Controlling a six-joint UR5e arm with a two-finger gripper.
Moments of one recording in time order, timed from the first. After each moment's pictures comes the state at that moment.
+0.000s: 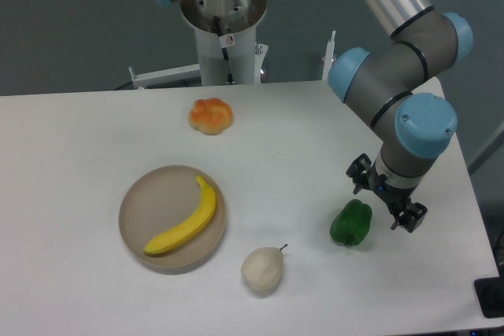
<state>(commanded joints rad) 2.42 -2.15 -1.31 -1.22 1.57 1.48</state>
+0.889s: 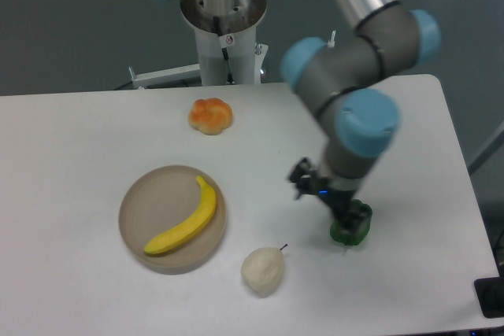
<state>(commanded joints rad) 2.13 -2.06 -1.37 -1.29 1.45 0.96</state>
